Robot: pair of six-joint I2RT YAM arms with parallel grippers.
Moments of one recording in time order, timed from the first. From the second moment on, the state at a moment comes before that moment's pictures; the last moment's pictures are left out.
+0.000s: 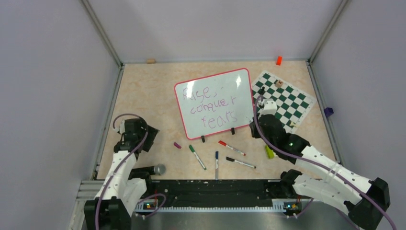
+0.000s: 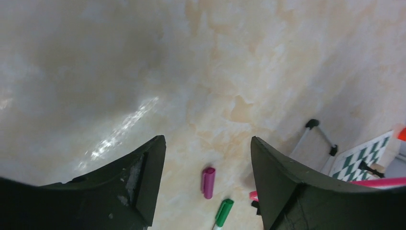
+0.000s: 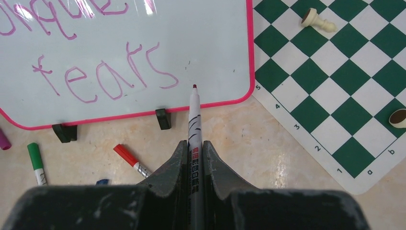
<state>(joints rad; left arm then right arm) 0.06 0.79 0.44 -0.43 -0.02 -1.03 0.76 0.84 0.63 -0.36 0.45 0.42</state>
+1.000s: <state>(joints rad) -0.37 1.30 0.71 -0.70 -0.14 -1.36 0.76 0.85 0.63 -0.36 0.44 0.42</state>
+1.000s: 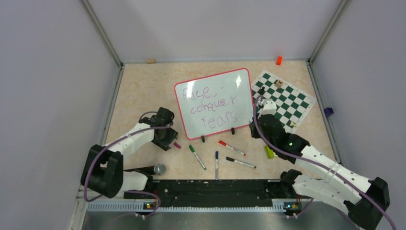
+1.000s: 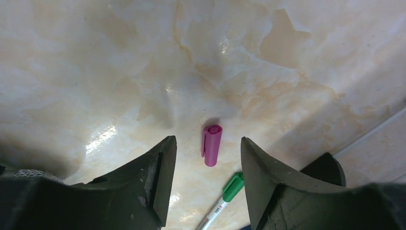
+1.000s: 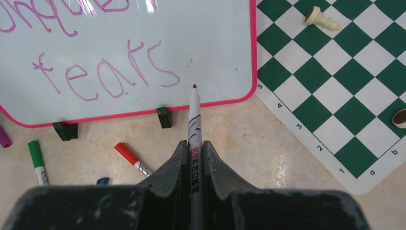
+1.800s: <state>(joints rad) -0.43 1.40 0.71 -0.54 -0.17 -1.24 0.91 0.81 0.50 -0.15 0.25 0.45</state>
